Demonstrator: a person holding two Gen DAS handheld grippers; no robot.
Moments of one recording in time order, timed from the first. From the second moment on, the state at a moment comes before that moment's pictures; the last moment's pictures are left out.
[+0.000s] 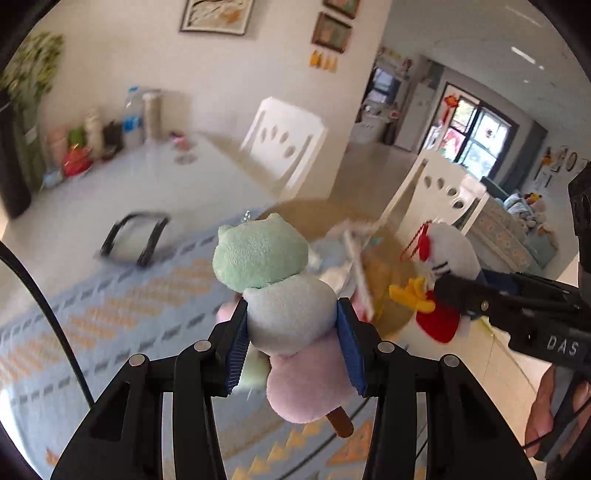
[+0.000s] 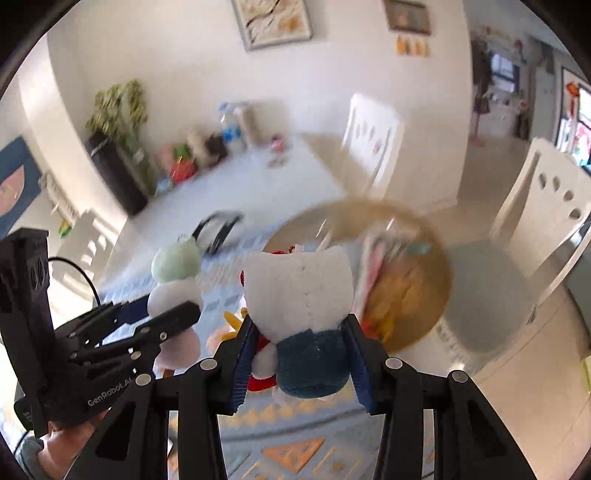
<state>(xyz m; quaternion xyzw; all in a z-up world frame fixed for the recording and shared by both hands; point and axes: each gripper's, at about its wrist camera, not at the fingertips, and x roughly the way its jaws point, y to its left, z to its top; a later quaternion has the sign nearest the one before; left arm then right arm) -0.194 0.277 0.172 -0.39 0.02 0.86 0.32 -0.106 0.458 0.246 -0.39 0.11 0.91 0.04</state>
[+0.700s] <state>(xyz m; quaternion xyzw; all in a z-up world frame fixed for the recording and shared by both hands) -0.295 0.363 0.138 -0.45 0.02 0.81 0.36 -0.227 0.537 0.201 -0.45 0.14 0.87 0.13</state>
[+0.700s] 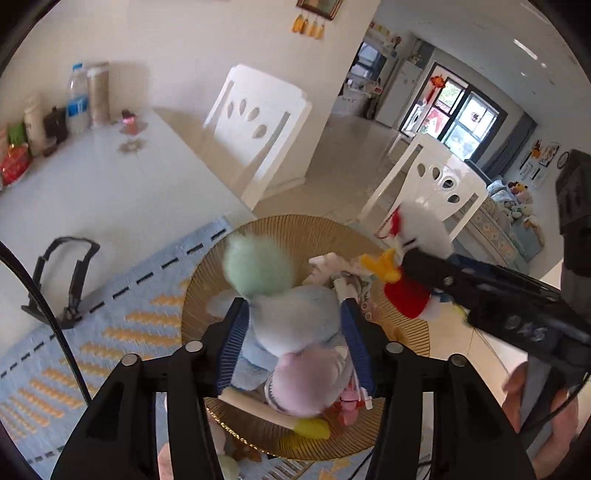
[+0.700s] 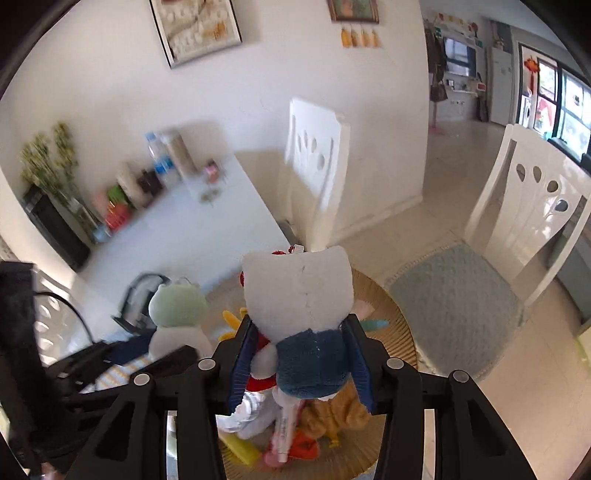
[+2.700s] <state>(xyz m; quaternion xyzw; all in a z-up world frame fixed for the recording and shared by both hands) -0.156 0.030 0.000 -0.50 0.02 0.87 0.03 -0.099 0.329 0.039 -0.52 0.02 0.85 0.05</state>
